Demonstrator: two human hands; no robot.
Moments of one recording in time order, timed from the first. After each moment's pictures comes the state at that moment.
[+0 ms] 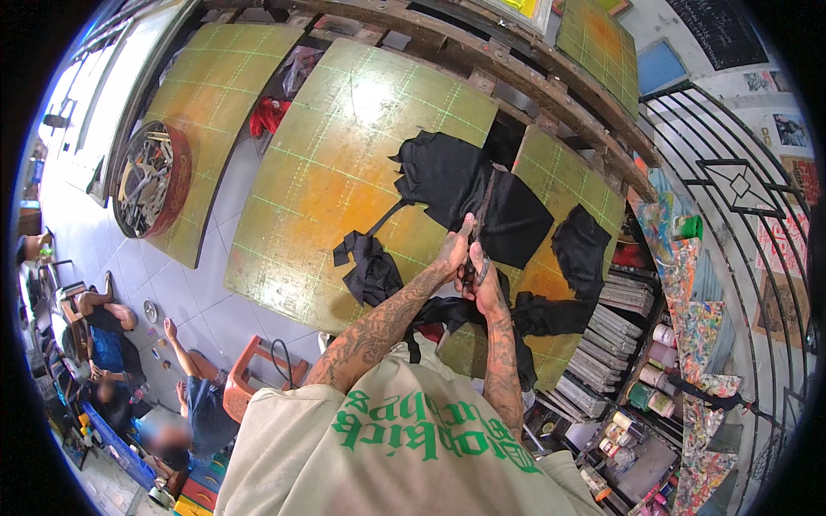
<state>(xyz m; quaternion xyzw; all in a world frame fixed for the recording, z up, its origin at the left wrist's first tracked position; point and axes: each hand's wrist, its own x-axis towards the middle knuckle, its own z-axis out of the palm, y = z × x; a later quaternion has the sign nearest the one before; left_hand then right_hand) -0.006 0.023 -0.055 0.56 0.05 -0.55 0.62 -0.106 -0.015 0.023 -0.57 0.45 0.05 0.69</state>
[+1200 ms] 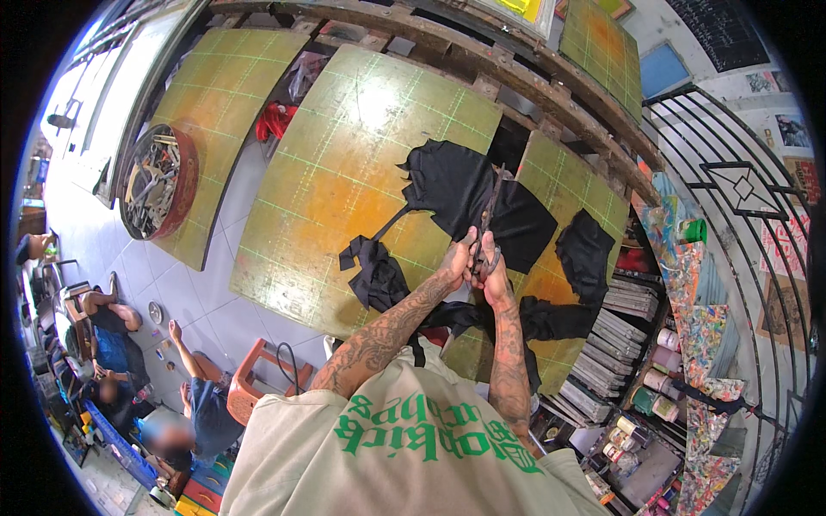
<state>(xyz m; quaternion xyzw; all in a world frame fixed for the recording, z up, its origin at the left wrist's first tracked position) -0.010 0.033 -0.053 0.43 0.11 -0.60 0.67 -0.089 -0.034 0.018 -0.53 0.41 0.00 0.74</state>
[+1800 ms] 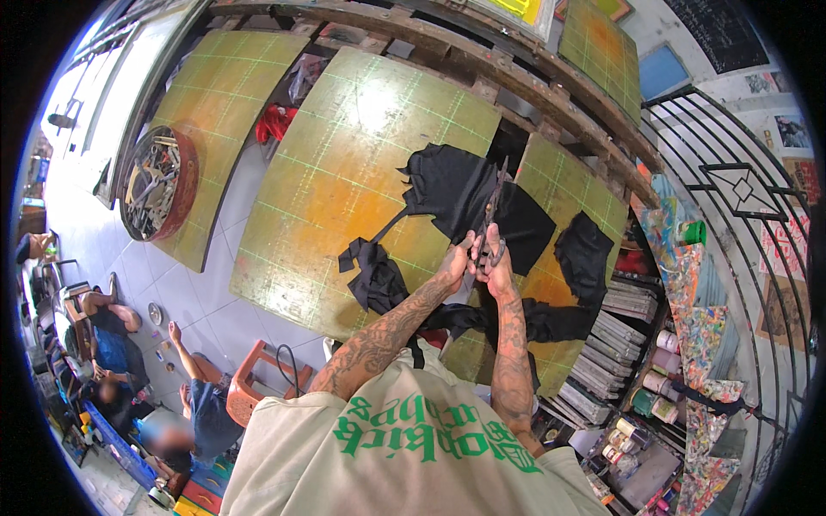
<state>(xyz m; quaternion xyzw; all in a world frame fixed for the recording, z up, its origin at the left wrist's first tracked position) -0.017 0.031 -0.058 0.37 0.11 -0.57 0.72 -0.075 -0.047 0.021 -0.49 0.42 -0.04 0.76</state>
